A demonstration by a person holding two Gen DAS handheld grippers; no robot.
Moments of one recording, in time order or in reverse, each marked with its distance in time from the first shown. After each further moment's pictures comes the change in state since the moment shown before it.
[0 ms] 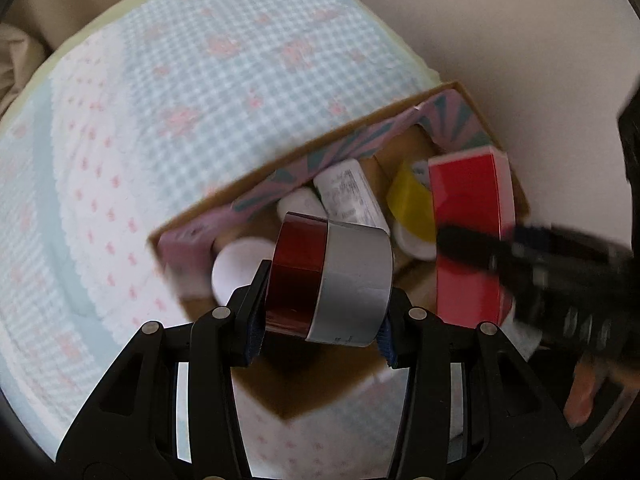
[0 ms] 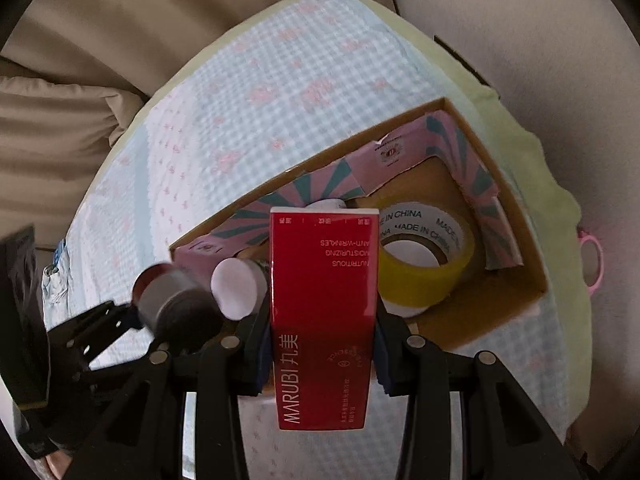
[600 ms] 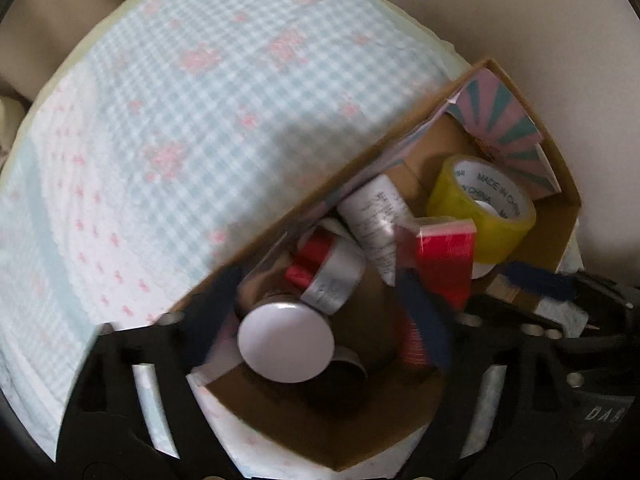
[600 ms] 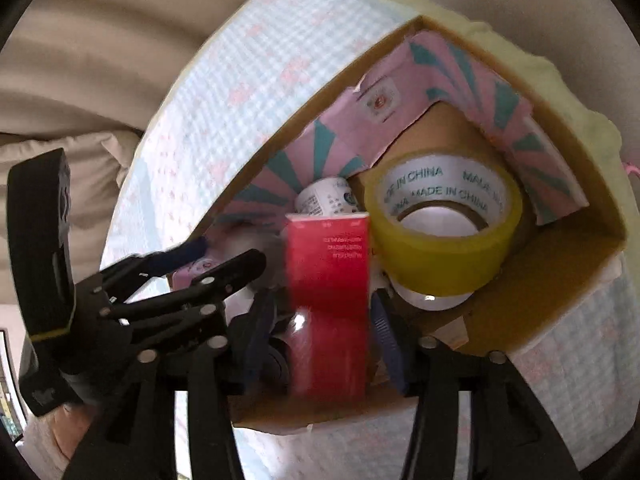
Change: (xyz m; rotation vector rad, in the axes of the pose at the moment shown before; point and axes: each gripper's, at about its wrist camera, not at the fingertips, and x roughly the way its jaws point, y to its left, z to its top) left arm 0.036 0.006 0.031 0.143 0.051 0.062; right arm 0.030 -0.029 -0.017 0.204 -0.020 0.125
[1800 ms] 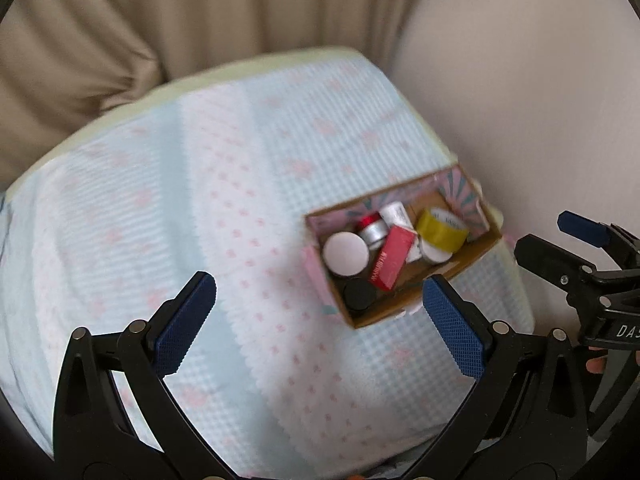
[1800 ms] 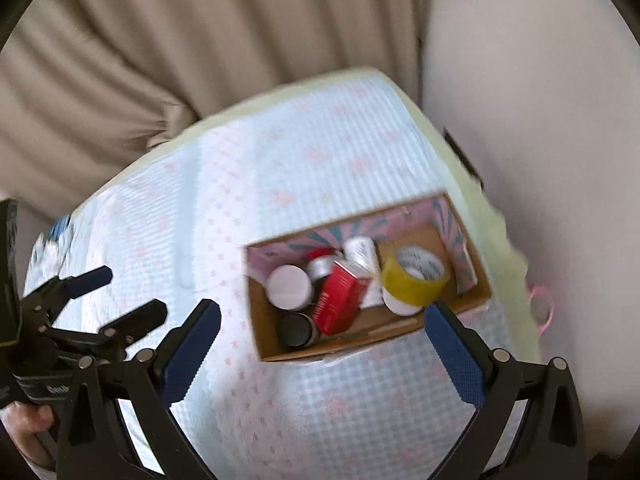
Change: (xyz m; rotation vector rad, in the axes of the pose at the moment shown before) left arm -0.248 0.042 -0.182 -0.326 -0.374 0.090; right arm -0.157 0.147 -0.074 -0.449 -0.235 -0.205
